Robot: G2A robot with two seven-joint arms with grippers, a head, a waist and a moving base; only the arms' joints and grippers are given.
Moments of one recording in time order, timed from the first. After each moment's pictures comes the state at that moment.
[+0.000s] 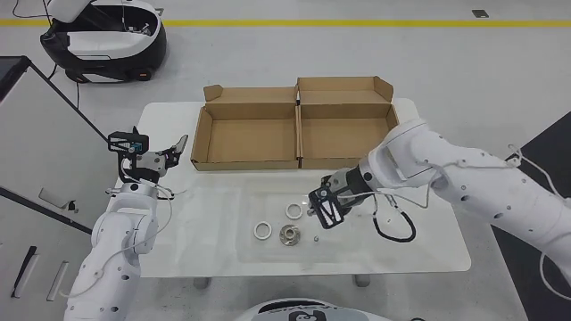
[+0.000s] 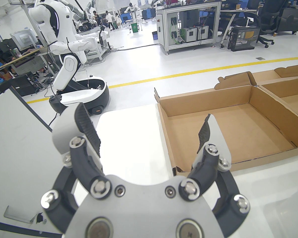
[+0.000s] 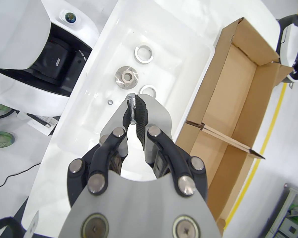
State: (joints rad) left arm 1.73 -1.15 -1.60 -1.80 1.33 0.00 0.00; right arm -0.61 -0.72 0.42 -1.89 -0.85 -1.01 0.51
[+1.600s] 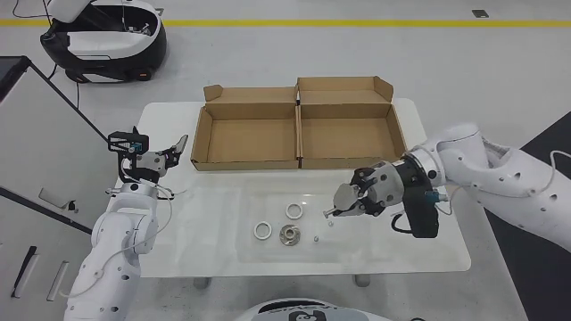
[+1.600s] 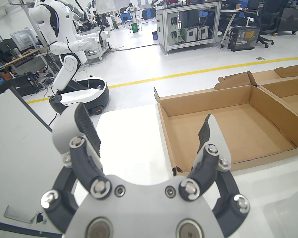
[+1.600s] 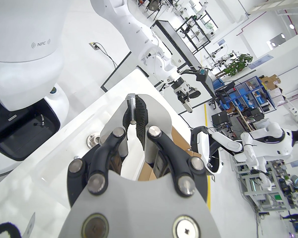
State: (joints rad) left arm 1.73 -1.15 -1.60 -1.80 1.33 0.00 0.00; right arm -0.67 -0.53 0.42 -1.79 -1.63 -0.70 -1.04
